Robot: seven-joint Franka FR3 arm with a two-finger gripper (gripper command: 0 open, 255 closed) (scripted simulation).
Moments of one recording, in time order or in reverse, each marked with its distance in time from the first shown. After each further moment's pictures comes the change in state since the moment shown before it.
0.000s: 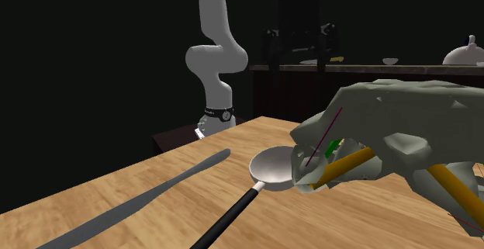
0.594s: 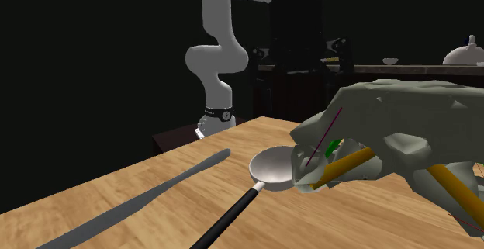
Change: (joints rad) arm -0.066 0.237 -0.042 0.142 -0.024 0.180 0.196
